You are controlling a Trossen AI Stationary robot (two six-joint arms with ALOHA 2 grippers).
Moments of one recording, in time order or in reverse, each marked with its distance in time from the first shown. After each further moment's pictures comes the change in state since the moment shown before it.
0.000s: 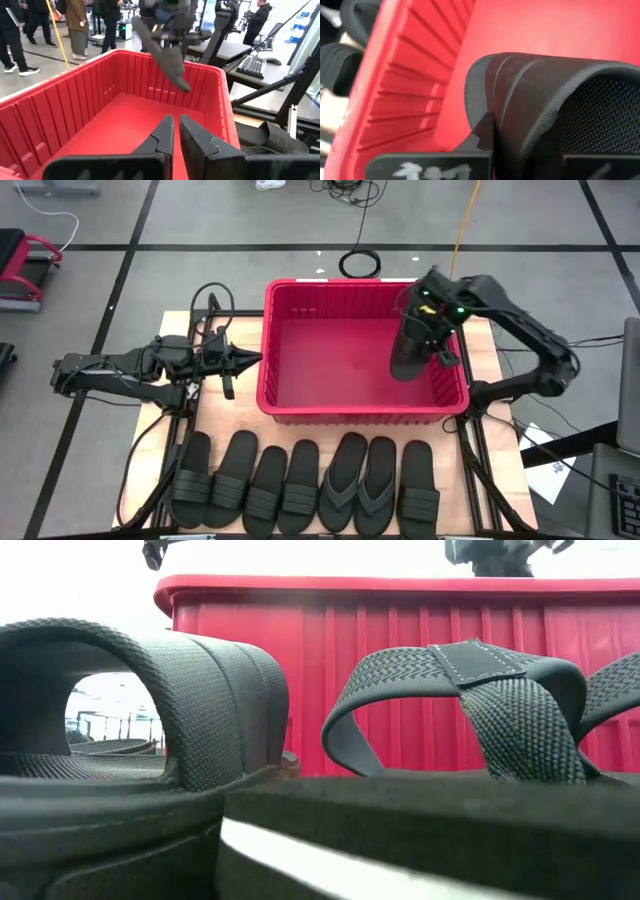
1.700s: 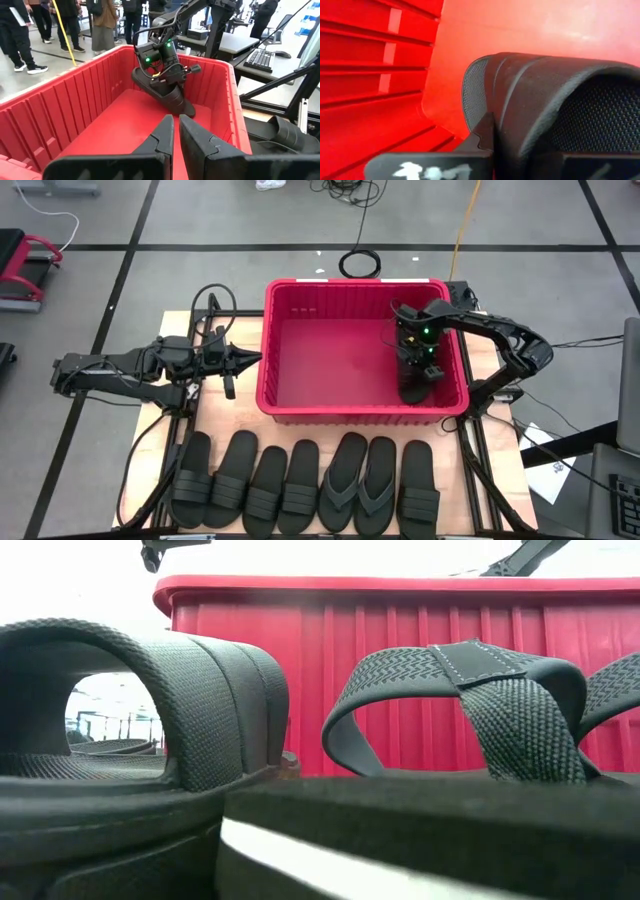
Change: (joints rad) left arm 0.000 0.000 0.000 -0.029 -0.025 0.024; right arm -0.063 0.218 -0.448 0.271 0.070 -0.162
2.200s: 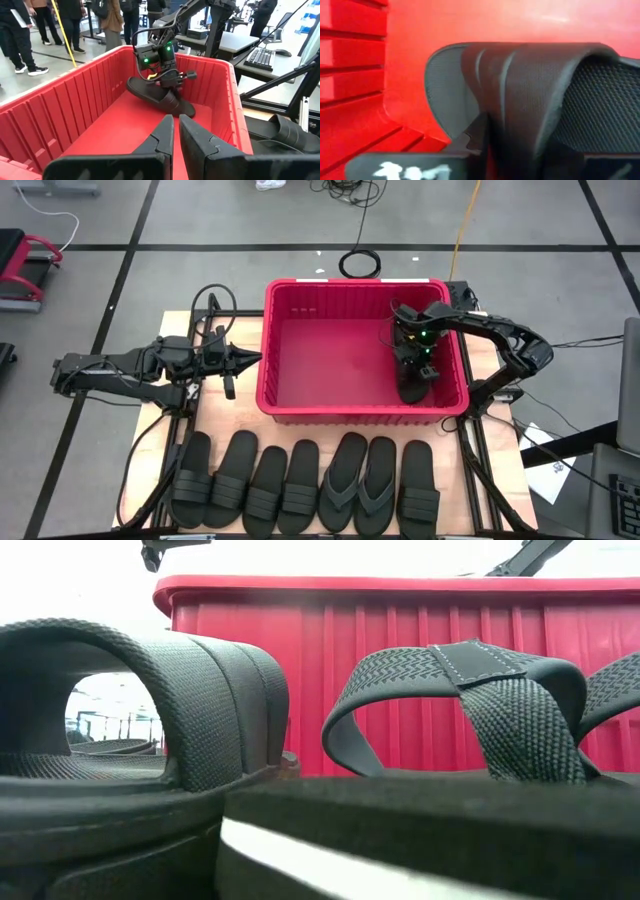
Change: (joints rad) left arm 0.000 0.000 0.000 0.000 0.000 0.009; right arm 0.000 0.000 -0.031 0.104 0.157 0.091
